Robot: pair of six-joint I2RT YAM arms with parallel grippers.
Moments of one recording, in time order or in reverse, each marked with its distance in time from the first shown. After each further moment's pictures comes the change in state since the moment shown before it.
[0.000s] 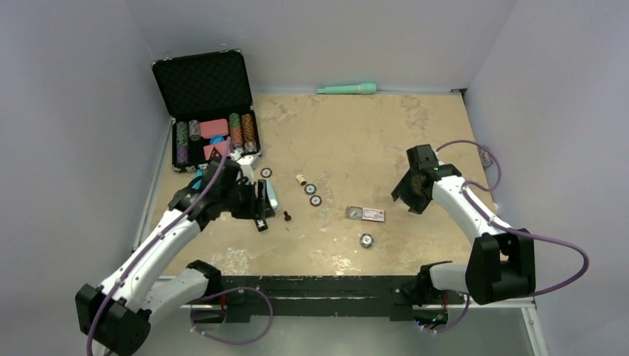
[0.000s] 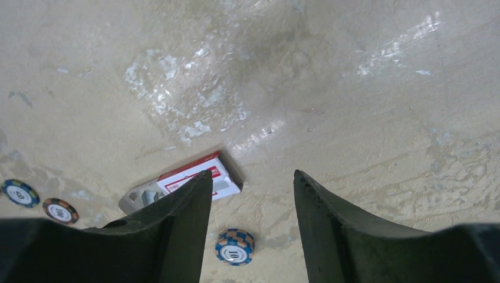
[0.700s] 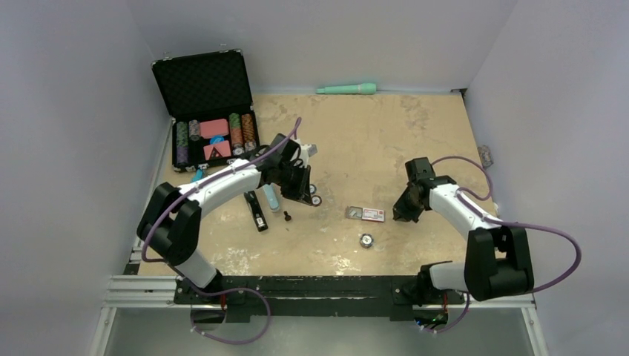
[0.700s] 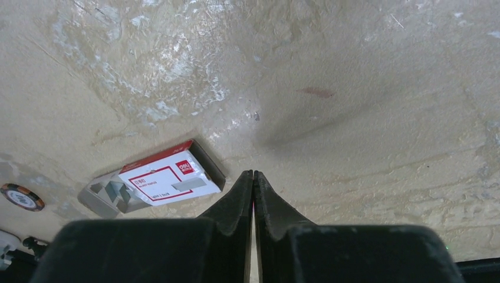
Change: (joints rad) left arm -0.204 0.695 0.295 0.256 0.185 -0.006; right arm -0.044 0.011 -0.161 0.101 -0.132 -0.010
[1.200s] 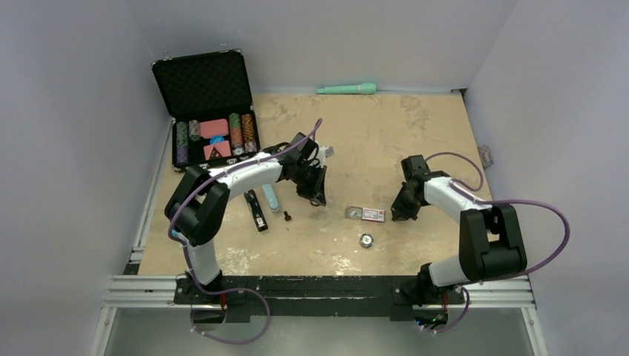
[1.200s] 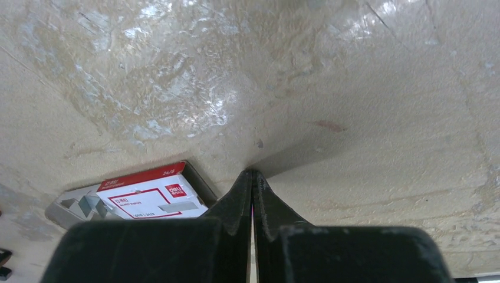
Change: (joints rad) left arm -0.045 0.220 0.139 0.037 0.045 0.000; right arm 0.000 0.127 0.022 0.050 -0.010 -0.098
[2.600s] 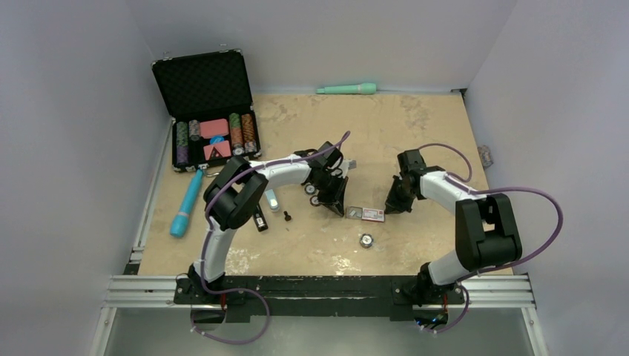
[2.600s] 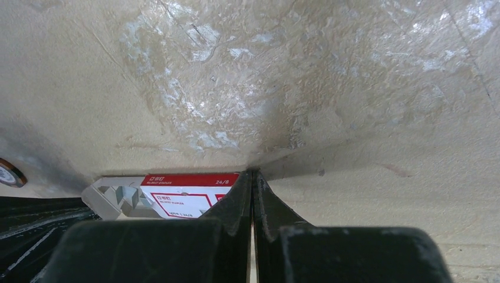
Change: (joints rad) left arm -0.103 0.312 0.210 0.016 0.082 -0.004; right arm 0.021 0.085 0.056 0.084 -0.100 -0.128
